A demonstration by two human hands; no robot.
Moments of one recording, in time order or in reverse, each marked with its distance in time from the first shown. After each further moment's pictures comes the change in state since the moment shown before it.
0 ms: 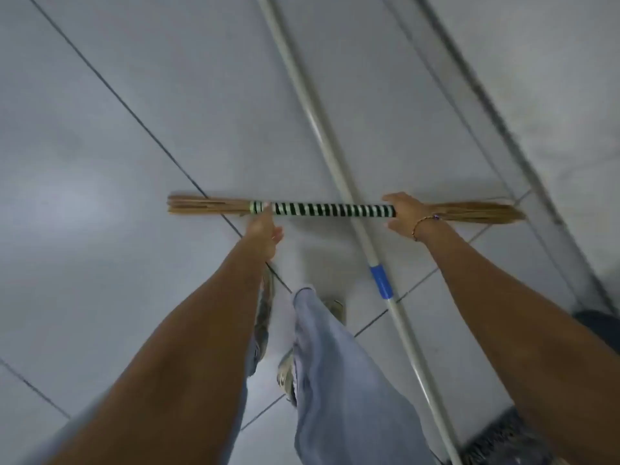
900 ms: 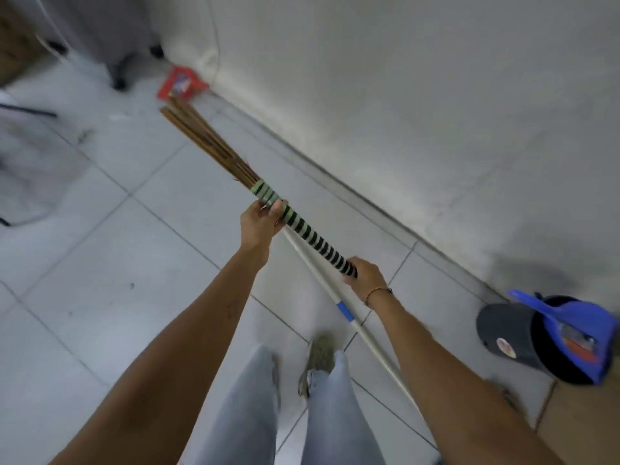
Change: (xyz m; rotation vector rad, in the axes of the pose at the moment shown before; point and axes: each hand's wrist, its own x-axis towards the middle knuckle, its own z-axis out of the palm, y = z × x) left_hand -0.550 0.094 0.011 0.178 -0.408 0.803; right_hand -0.437 -0.091 -0.170 0.692 0.347 0.034
